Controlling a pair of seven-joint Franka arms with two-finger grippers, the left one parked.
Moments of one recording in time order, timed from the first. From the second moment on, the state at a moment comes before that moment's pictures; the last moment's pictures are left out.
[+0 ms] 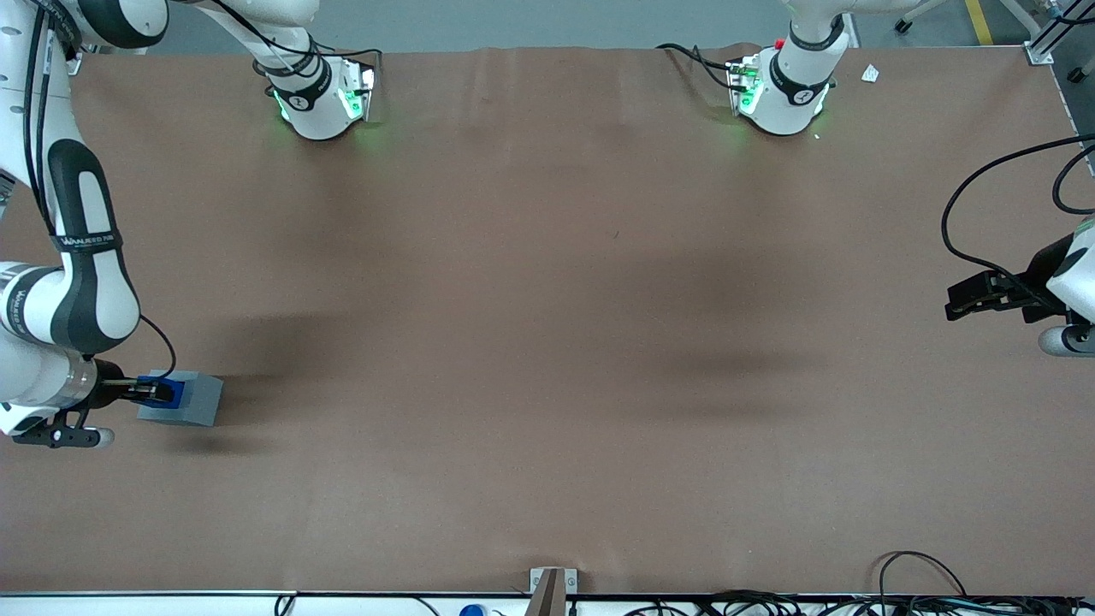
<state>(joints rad) -0.26 0.66 0.04 -1.49 -0.07 2.10 -0.13</state>
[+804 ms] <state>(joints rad) -0.26 0.66 0.05 -1.46 -0.07 2.12 -0.13</state>
